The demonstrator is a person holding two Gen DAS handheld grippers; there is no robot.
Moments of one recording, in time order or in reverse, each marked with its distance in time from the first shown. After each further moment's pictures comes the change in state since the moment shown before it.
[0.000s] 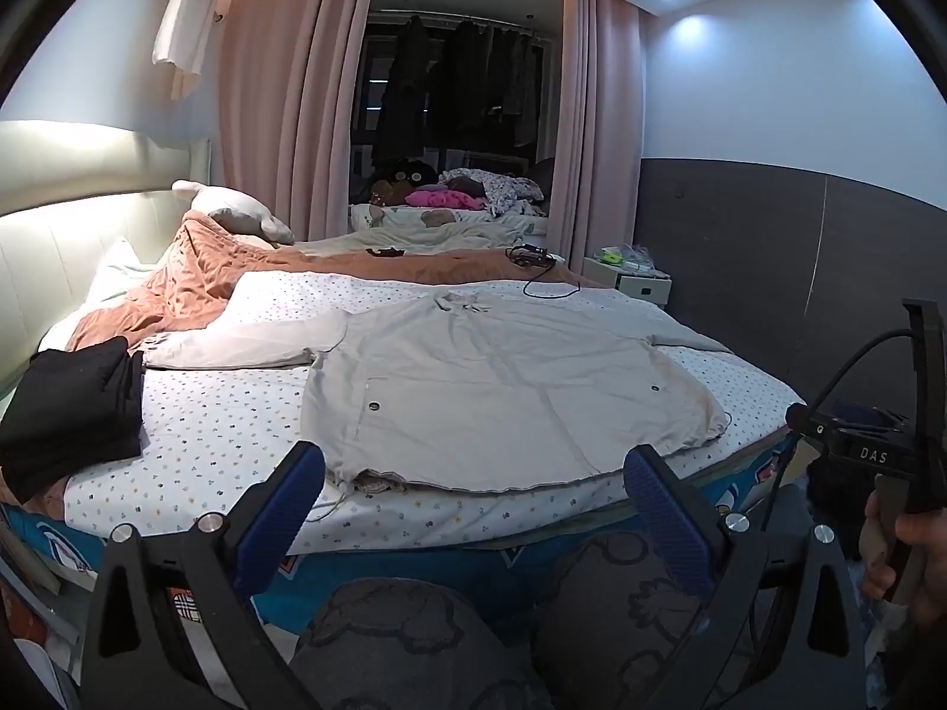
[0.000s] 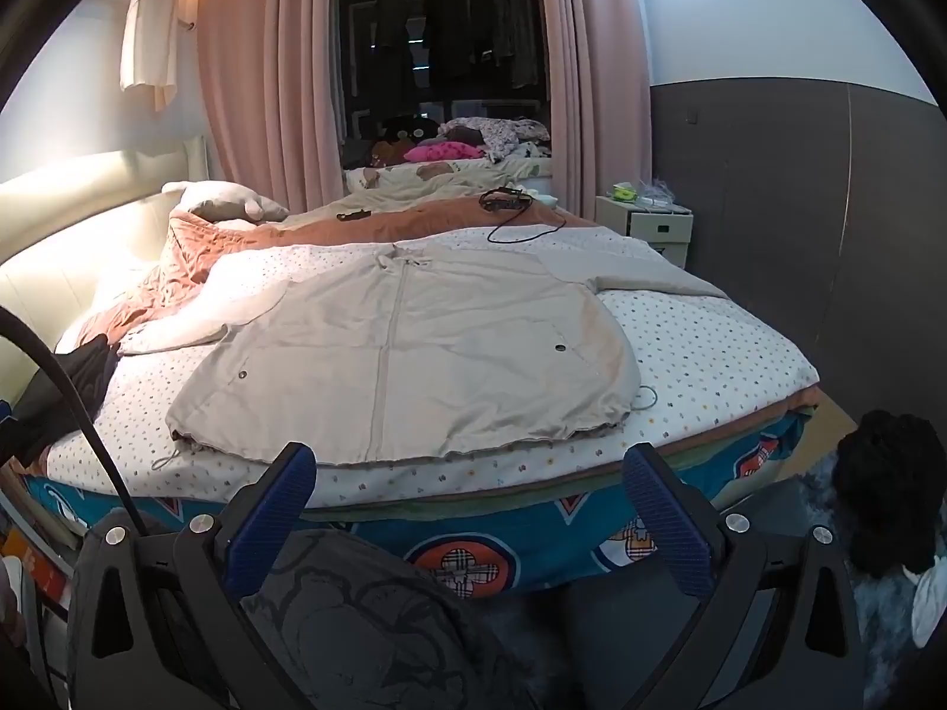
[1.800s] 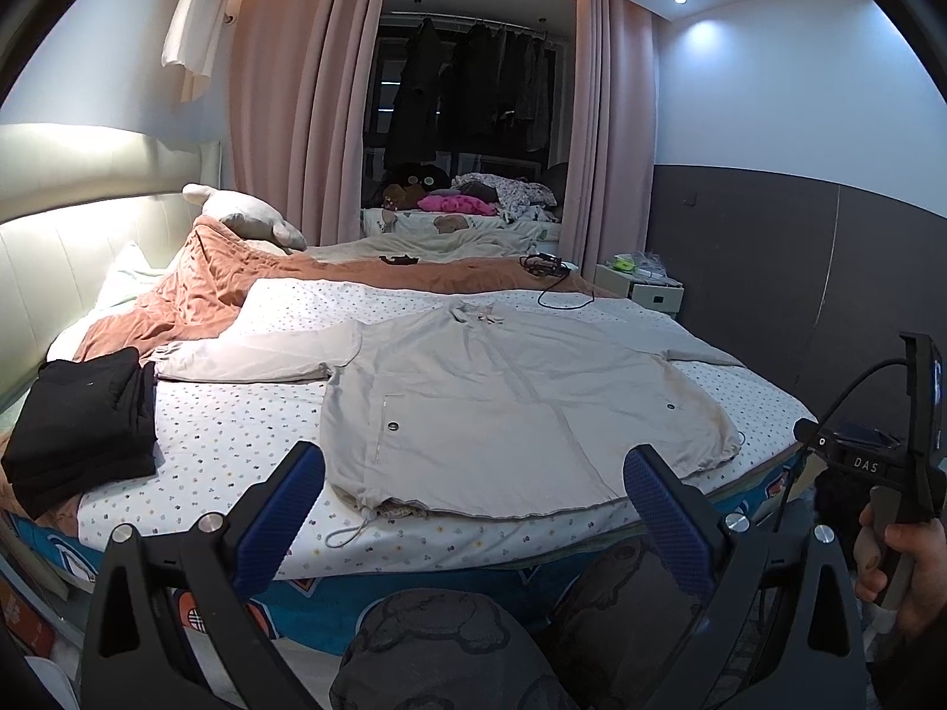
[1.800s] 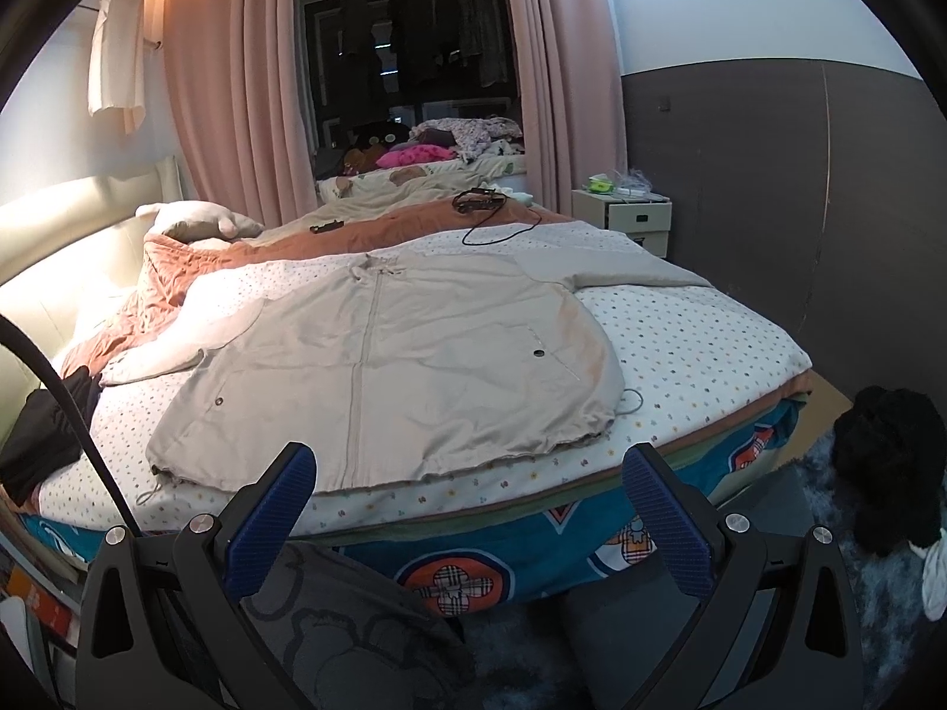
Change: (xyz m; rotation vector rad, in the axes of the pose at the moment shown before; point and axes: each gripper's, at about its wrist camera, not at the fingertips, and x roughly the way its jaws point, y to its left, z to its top) left arm 0.008 0.019 0.021 -0.017 -0.006 0.025; right arm 0.019 -0.014 0.008 0.055 -0.007 -0.028
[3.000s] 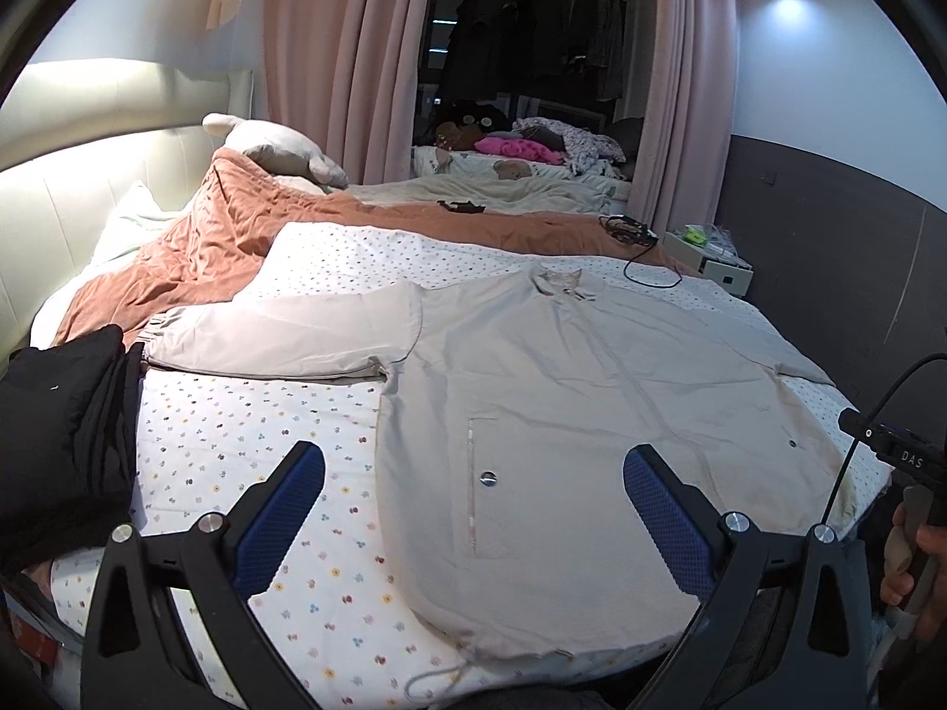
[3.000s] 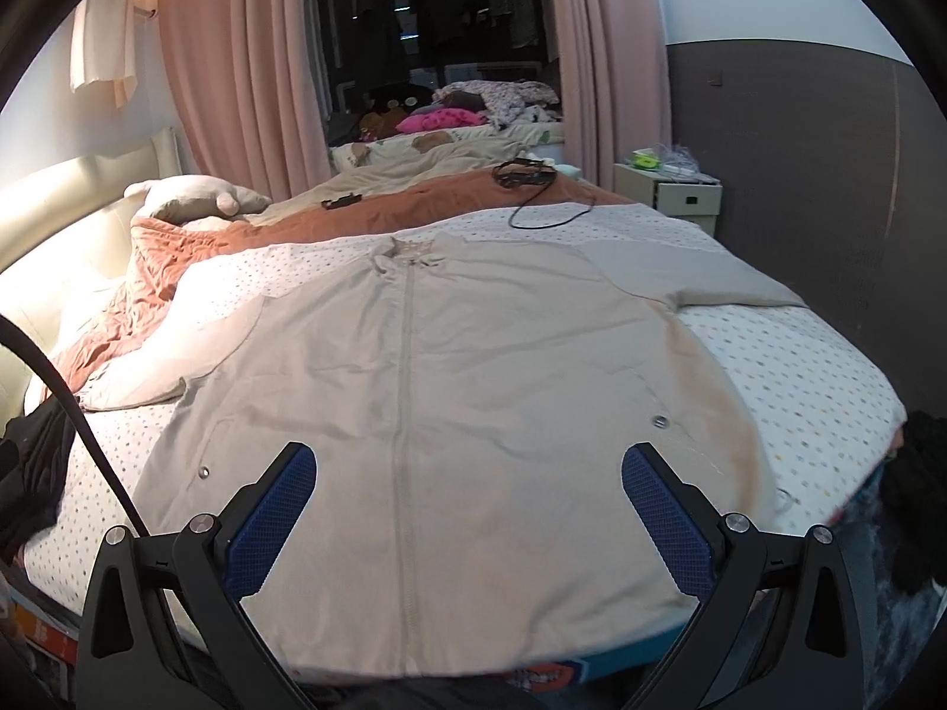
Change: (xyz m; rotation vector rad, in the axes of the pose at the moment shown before) left arm 0.176 0.104 0.054 -0.090 0.151 0.092; right arm 0.177 0.053 0.086 -0.012 0.086 0.052
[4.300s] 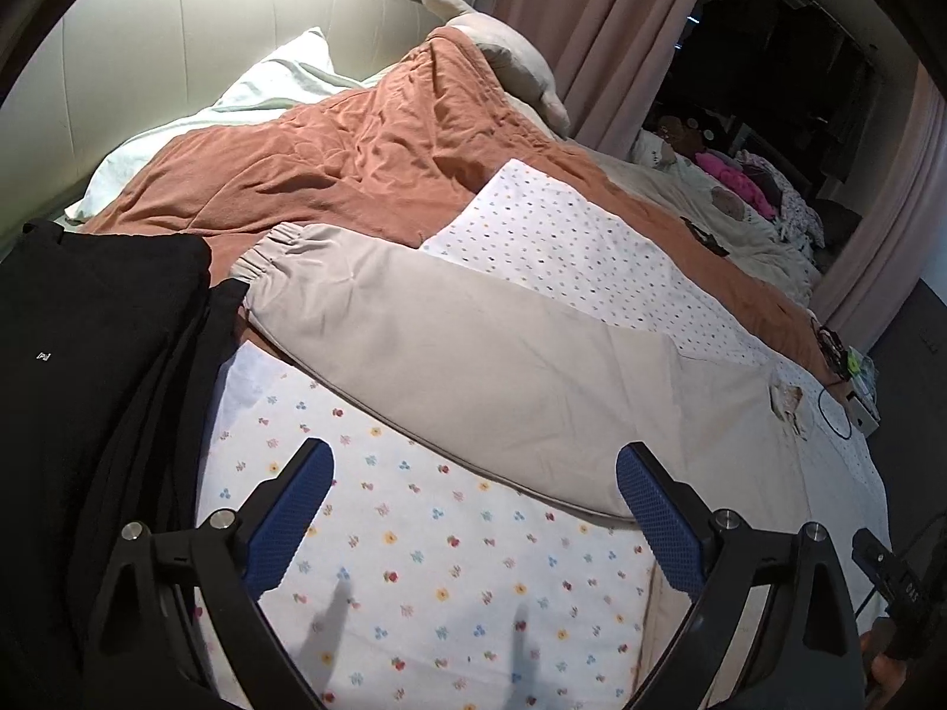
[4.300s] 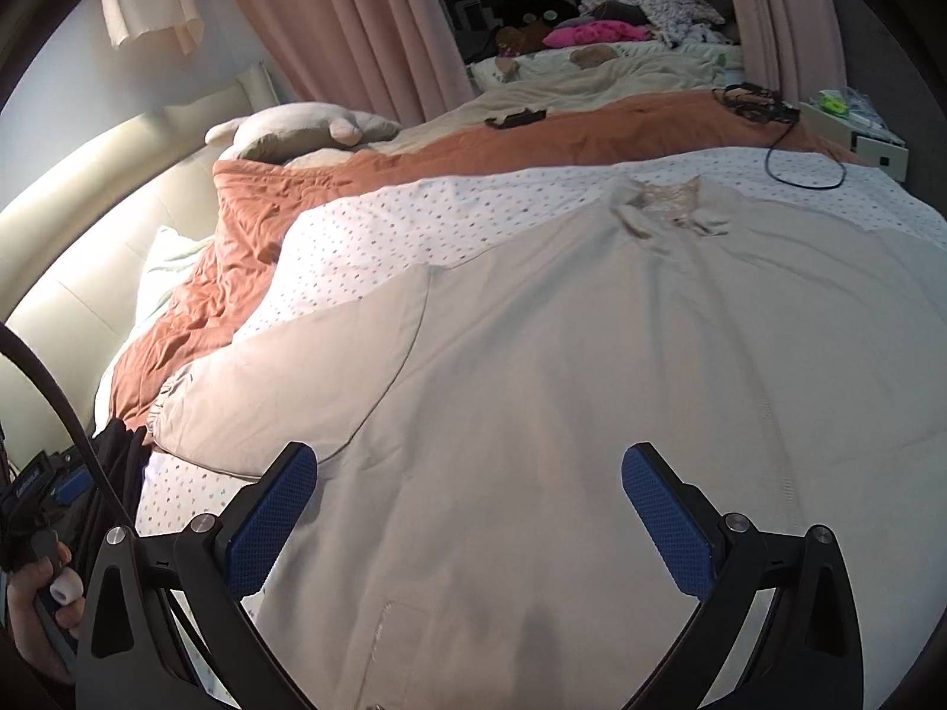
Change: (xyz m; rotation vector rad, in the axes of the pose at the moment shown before) left arm 0.182 0.262 0.074 -0.447 0.123 0.244; right arm 0.235 0.079 0.101 -0.032 0.201 0.347
